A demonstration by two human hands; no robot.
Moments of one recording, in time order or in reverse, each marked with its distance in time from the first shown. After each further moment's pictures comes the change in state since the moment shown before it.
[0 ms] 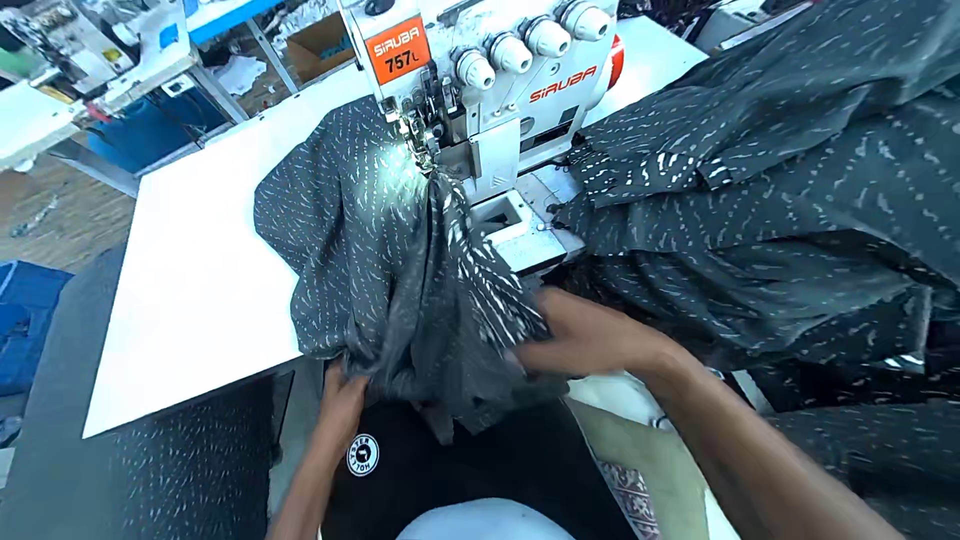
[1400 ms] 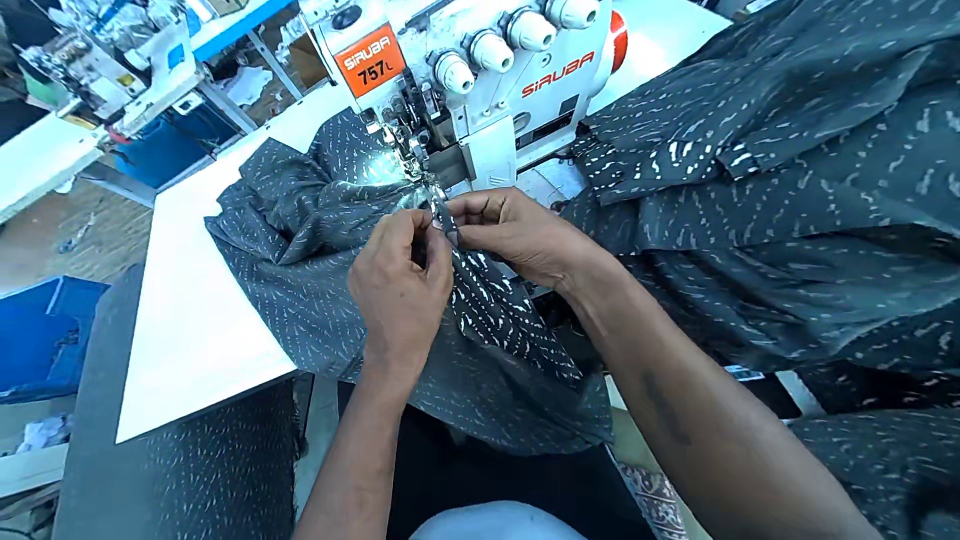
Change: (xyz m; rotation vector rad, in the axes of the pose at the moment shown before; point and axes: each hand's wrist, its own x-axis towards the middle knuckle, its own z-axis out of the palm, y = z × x) left_hand 0.055 0.181 0.126 0.696 0.314 0.811; right_hand 0.106 -0.019 -0.031 0.562 0.194 -0.067
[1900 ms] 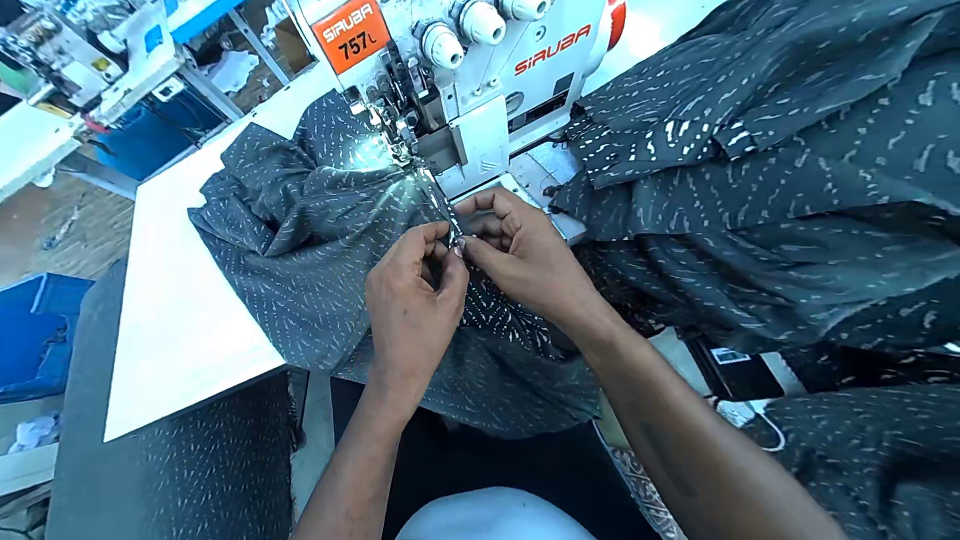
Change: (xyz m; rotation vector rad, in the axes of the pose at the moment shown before) left_hand -0.029 0.007 0.000 -0.227 -0.213 -0.112; right_hand -0.042 0.022 0.020 -0.412 0.335 -0.193
